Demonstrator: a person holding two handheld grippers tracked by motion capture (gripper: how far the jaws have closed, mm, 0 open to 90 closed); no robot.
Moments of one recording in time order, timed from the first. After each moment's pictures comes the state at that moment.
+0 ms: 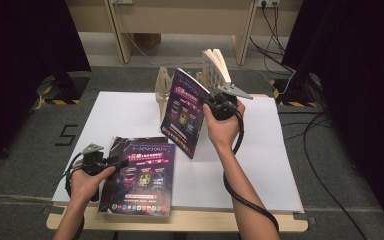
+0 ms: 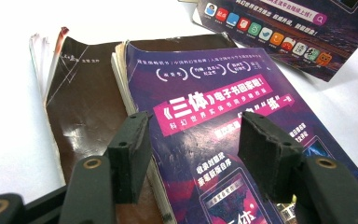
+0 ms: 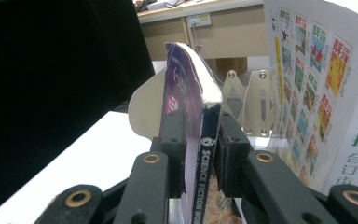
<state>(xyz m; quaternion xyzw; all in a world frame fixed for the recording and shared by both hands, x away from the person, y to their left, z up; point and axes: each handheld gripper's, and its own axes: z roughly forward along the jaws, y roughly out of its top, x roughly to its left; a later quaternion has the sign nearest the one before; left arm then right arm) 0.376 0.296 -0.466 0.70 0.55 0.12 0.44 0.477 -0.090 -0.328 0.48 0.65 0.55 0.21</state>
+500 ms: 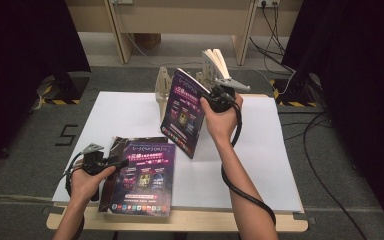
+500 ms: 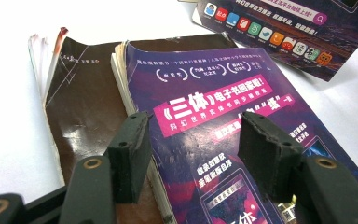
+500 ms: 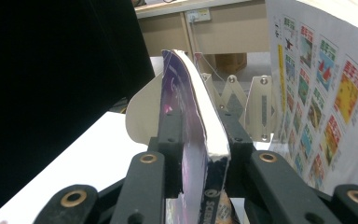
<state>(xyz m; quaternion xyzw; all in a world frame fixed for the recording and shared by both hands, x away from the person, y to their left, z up) 0.377 0.296 -0.467 0.70 0.54 0.12 0.44 0.493 -0.084 -0.317 0.48 0.66 0.54 0.22</state>
